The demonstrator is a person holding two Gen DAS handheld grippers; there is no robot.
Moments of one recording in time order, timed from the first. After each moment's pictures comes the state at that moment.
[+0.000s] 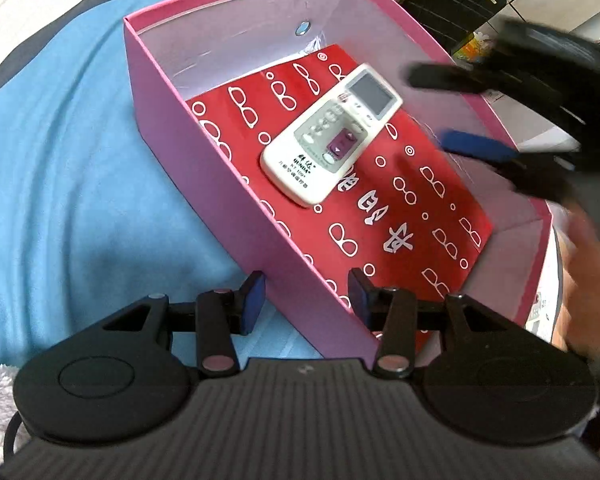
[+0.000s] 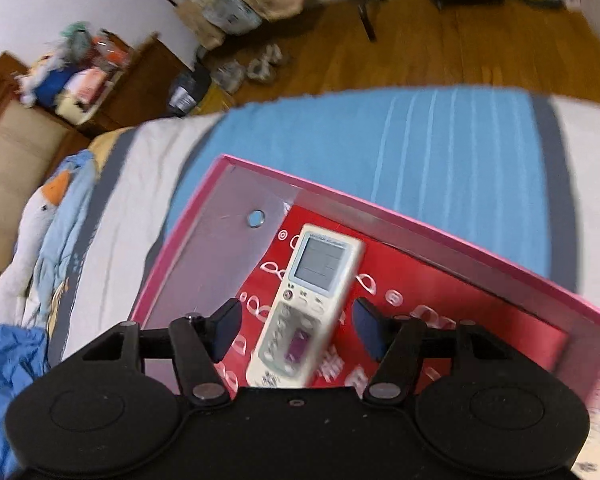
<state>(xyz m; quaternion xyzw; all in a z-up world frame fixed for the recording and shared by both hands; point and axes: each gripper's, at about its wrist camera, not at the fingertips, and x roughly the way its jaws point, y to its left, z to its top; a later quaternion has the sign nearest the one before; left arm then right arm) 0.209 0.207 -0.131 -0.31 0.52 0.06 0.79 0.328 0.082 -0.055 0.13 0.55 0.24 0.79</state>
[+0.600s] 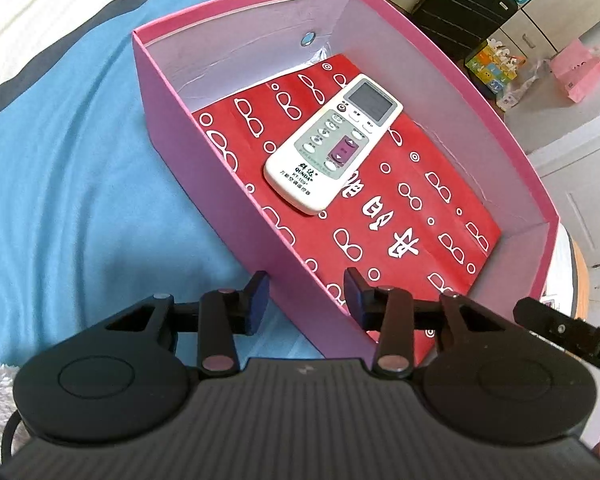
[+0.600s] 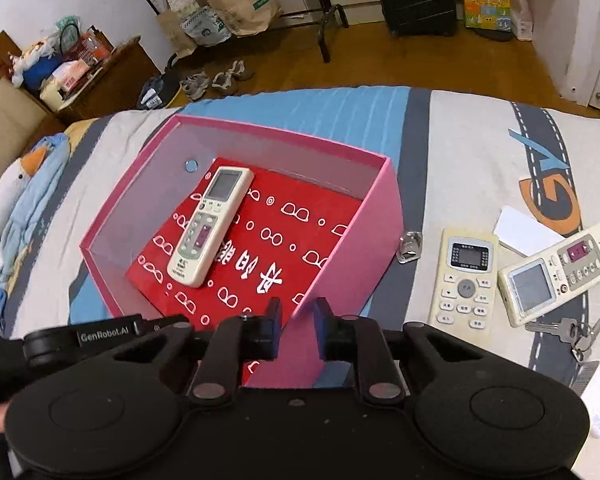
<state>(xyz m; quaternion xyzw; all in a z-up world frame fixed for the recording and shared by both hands) 0.207 0.198 -0.123 -0.29 0.52 0.09 0.80 0.243 -0.017 -0.036 0.09 0.54 0.19 0.82</state>
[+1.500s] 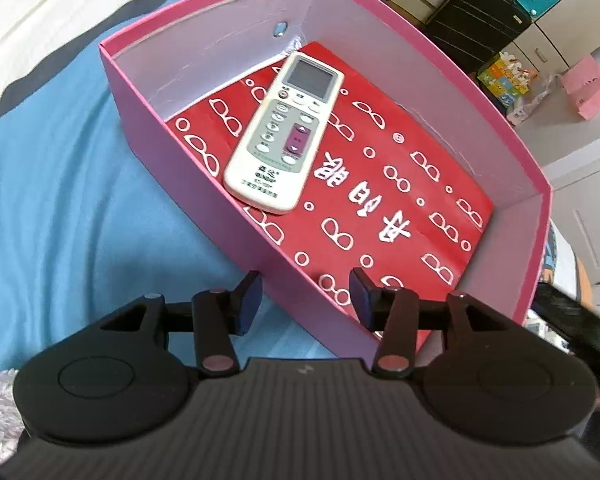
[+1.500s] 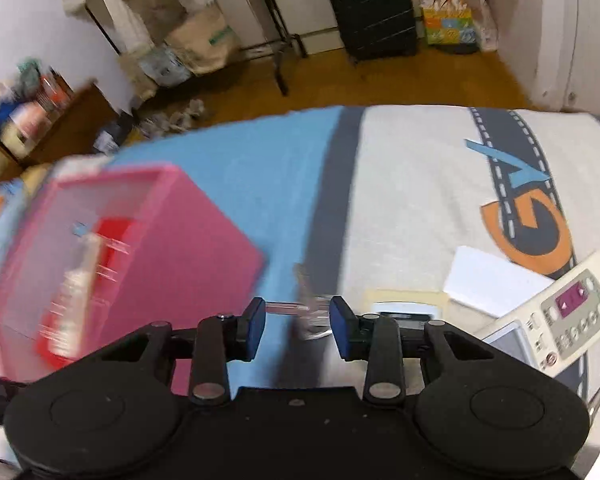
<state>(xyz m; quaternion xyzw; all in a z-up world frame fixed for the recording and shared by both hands) 0.208 0.207 -0.122 -0.31 0.51 0.11 0.80 0.297 -0.056 -0.117 0.08 0.49 0.13 0.86</state>
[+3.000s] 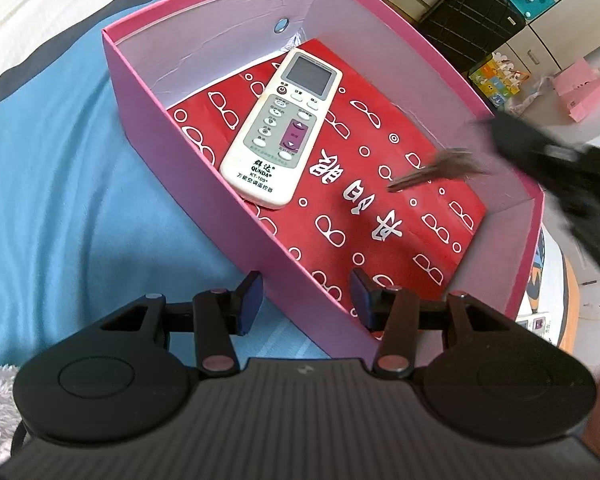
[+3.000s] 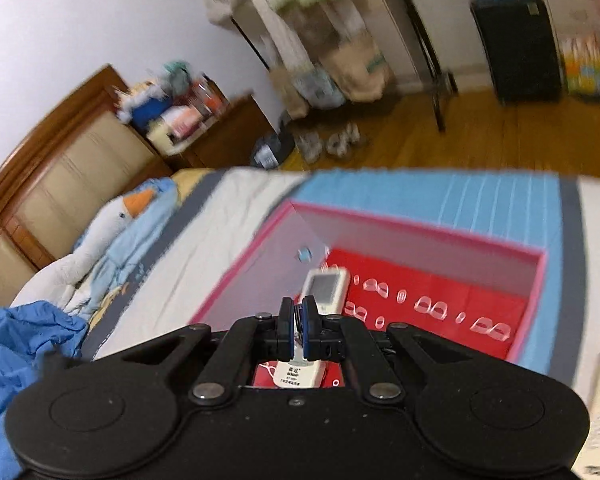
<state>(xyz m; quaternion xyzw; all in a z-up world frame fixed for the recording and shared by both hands) 0.209 0.211 -0.125 -0.32 0.51 0.09 0.79 0.280 0.075 -0.040 0.14 0.43 0.33 0.83</state>
